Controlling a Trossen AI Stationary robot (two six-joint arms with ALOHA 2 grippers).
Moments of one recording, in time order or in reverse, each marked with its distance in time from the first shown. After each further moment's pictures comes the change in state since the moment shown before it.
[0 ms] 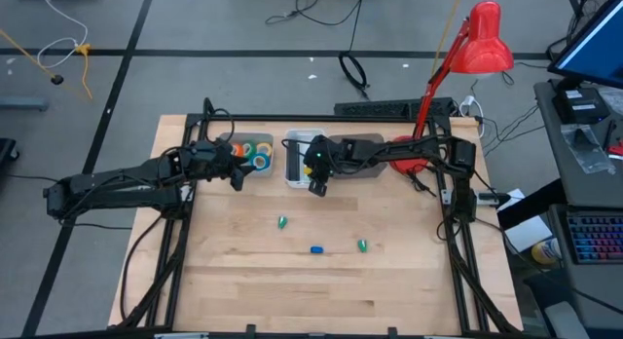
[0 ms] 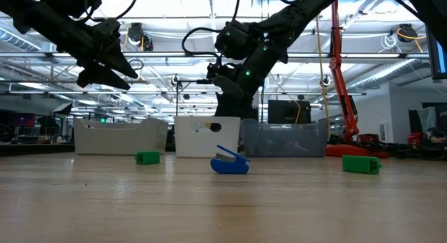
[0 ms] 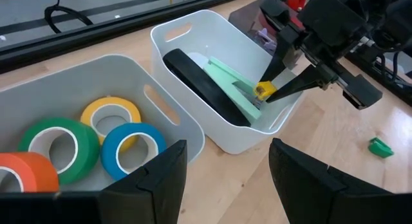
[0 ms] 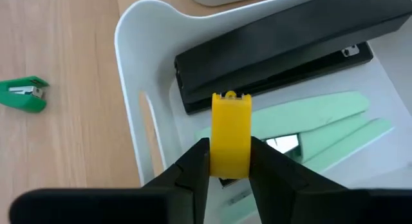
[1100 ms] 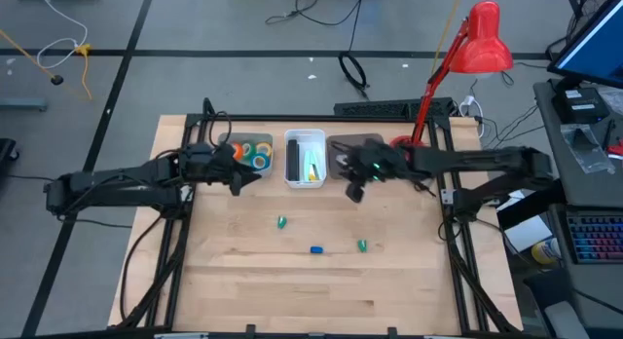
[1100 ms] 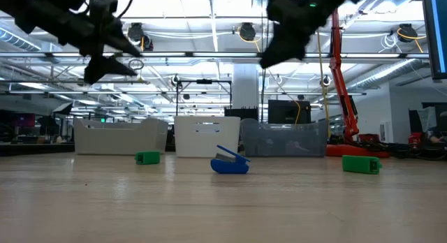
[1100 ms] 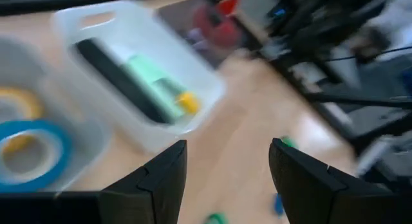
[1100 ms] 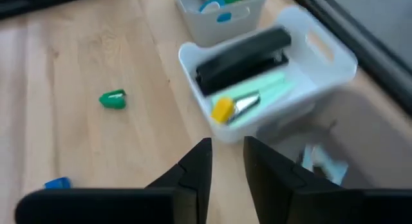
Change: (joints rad) left arm -0.069 0.002 0.000 0.114 0.159 -0.153; right arm 0.135 -0.621 -0.328 -0.092 0.207 0.192
